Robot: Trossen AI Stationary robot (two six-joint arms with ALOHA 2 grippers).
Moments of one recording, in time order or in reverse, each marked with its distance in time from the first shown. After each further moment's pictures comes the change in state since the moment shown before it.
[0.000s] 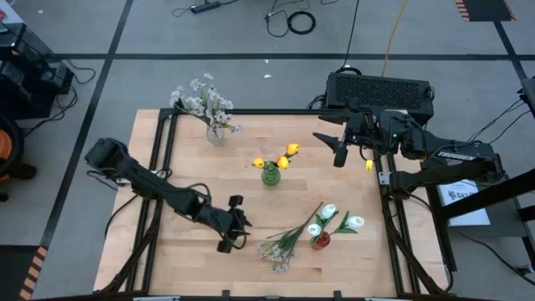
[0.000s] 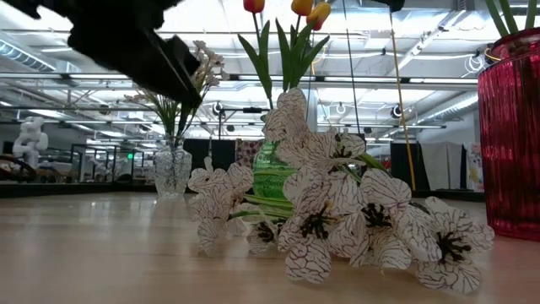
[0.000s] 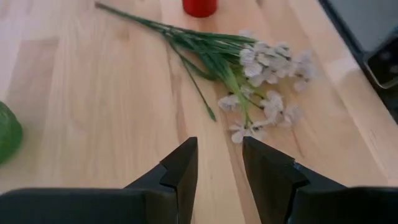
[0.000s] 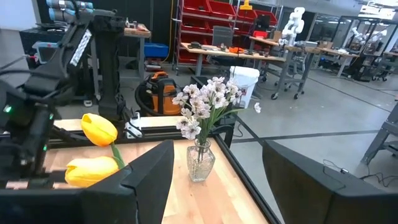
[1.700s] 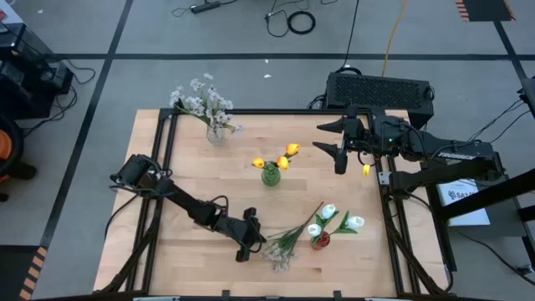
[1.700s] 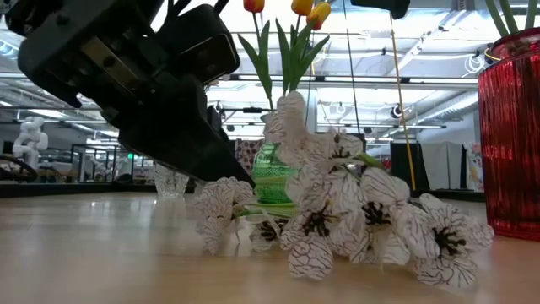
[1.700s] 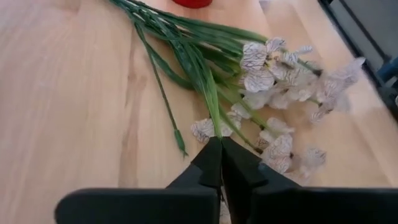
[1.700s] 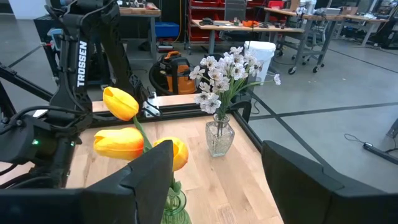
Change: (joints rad) left arm 0.010 0.366 0.000 0.482 0.054 -0.152; right arm 0.042 0.000 0.000 -0.107 -0.007 0.099
